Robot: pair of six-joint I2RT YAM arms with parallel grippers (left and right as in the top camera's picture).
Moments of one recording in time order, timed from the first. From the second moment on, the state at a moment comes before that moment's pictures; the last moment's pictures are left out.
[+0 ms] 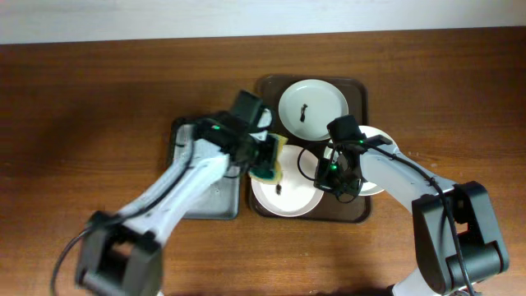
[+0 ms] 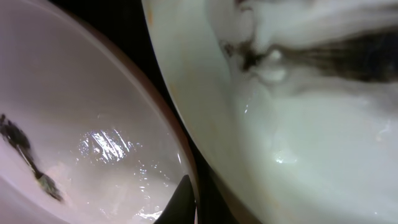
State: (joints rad) left arm -0.54 1.75 1.32 -0.73 0.23 -0.33; right arm 0.27 1.76 0.98 -0.67 -0.25 0.57
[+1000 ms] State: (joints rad) left arm -0.57 2.07 1.44 -0.77 0.14 -0.47; right arm 0.28 1.76 0.98 -0.68 -0.25 0.61
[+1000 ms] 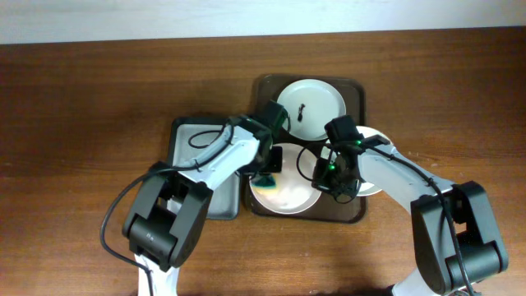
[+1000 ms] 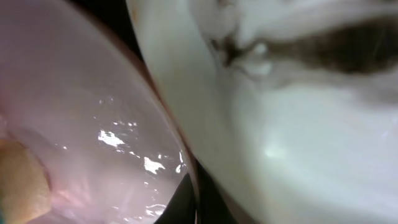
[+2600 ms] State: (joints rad) left arm -0.30 1.72 1.43 -1.06 -0.21 -0.39; right arm 0.28 1.51 1.07 -0.91 -0.05 0.44
